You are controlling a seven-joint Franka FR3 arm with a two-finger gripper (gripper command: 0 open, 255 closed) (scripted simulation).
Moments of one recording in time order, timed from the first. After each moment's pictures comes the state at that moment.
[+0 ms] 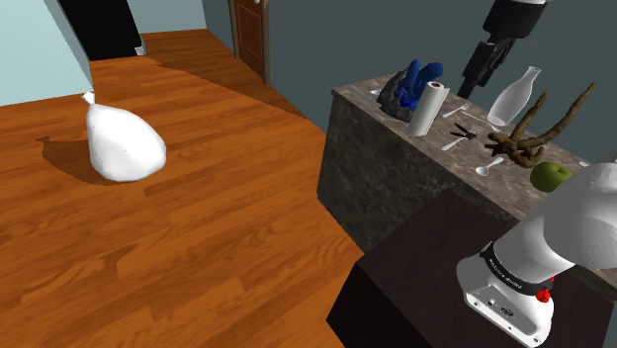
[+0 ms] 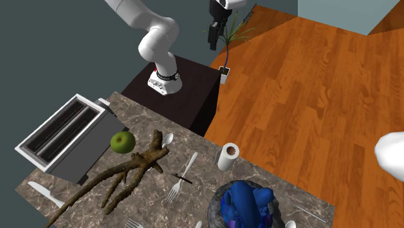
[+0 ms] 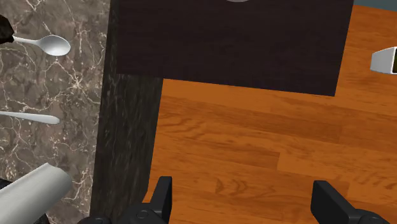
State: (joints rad) arm 0.02 -0.82 -0.03 -2.39 -0.04 1.55 -0.08
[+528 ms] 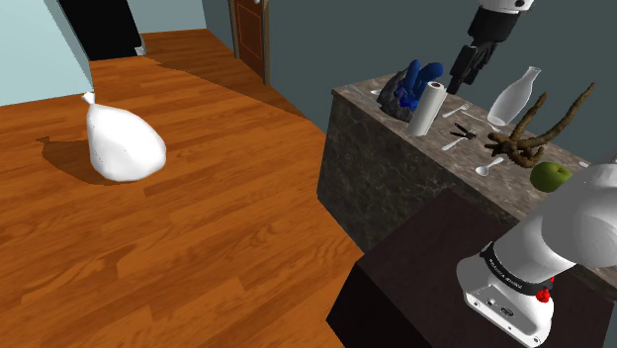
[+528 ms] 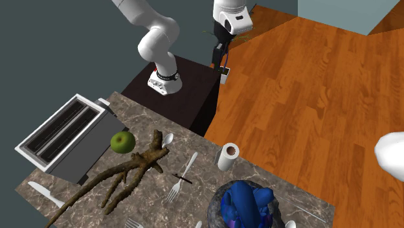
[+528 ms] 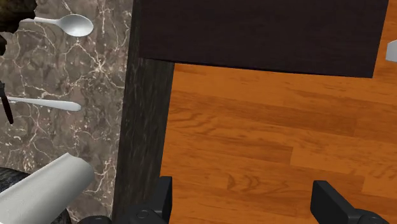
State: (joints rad) arm -0.02 -0.68 -0.13 -2.37 -0.10 1.67 -0.18
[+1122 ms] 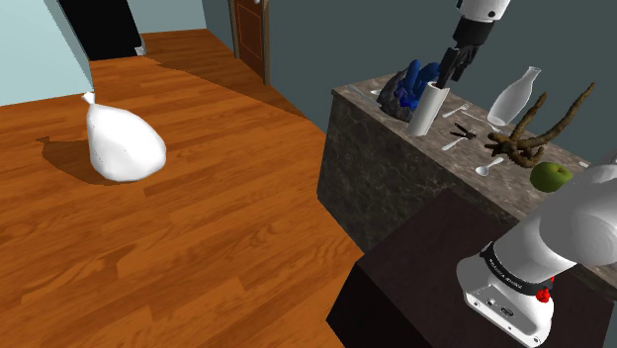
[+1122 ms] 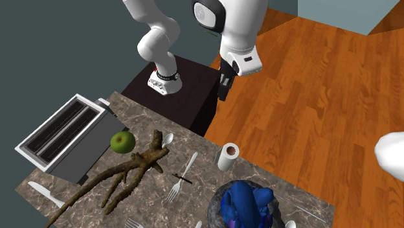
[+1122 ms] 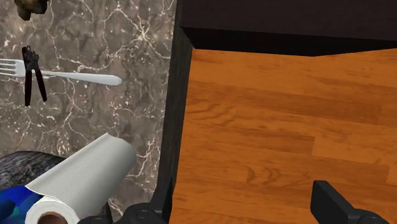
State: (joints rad) arm -0.05 -0.40 -0.28 -2.24 -0.14 1.84 -0.32
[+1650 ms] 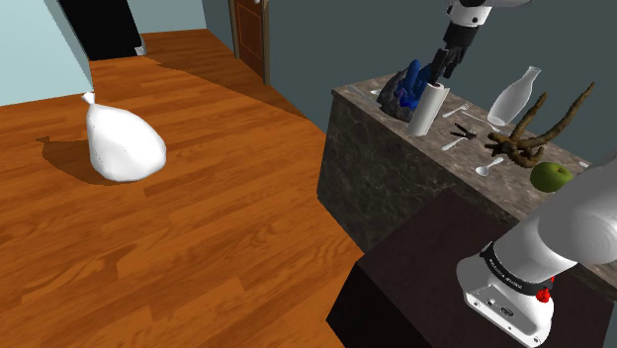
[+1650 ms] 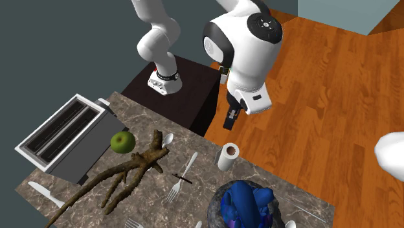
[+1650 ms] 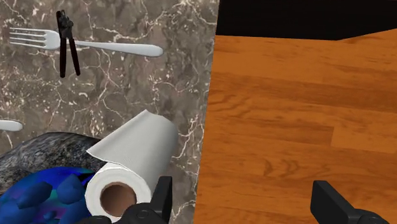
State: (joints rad) arm -0.08 -0.13 -0.39 -2.05 -0.07 1.92 -0.46
